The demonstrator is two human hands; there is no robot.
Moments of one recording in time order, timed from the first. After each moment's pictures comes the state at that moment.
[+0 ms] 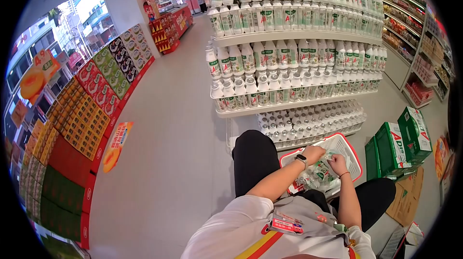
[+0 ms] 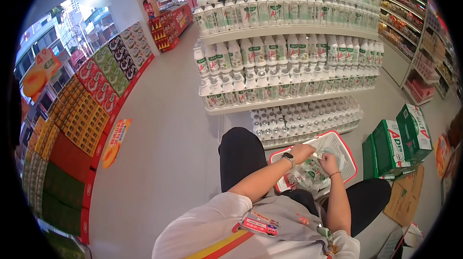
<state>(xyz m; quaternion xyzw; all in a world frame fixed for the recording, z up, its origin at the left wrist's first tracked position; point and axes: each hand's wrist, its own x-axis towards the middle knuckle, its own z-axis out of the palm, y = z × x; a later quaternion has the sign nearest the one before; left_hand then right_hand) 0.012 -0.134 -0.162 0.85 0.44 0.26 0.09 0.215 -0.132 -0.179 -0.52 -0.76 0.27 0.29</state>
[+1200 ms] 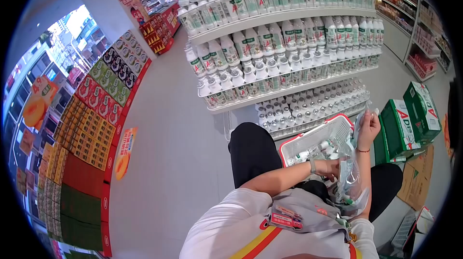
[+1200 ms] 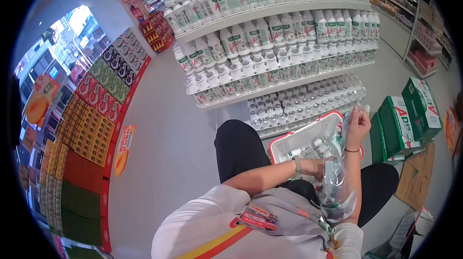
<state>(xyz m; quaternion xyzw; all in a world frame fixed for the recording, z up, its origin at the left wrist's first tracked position) 0.085 -0.192 -0.128 0.55 0.16 0.12 0.81 0.217 -0.122 -0.028 -0.34 -0.50 0.26 0.76</state>
